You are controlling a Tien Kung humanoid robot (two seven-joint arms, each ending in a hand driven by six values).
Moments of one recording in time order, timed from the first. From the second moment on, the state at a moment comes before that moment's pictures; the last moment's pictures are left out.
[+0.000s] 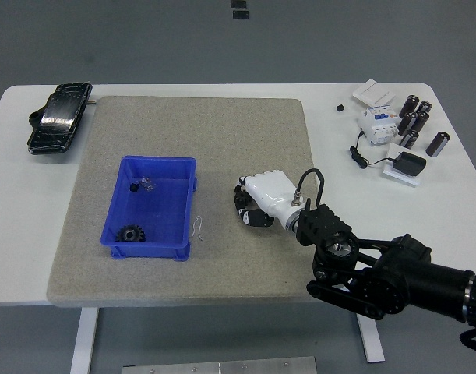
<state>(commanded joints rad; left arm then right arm) -0.11 0.30 -0.84 -0.26 0.66 0.13 0.40 0.75 -0.18 0.16 1.07 -1.86 -0.37 -0.38</state>
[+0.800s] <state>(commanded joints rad) -0.11 0.30 -0.84 -0.26 0.66 0.13 0.40 0.78 -0.13 0.25 1.28 -1.94 -0.46 -0.39</state>
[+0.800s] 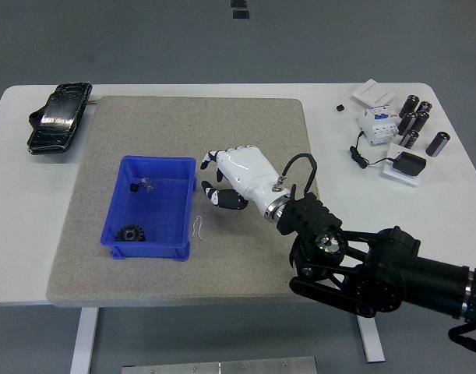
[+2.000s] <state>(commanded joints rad) -0.11 0.30 -0.84 -0.26 0.66 0.13 0.40 0.74 -0.19 0.24 1.19 -1.96 -0.31 -0.48</state>
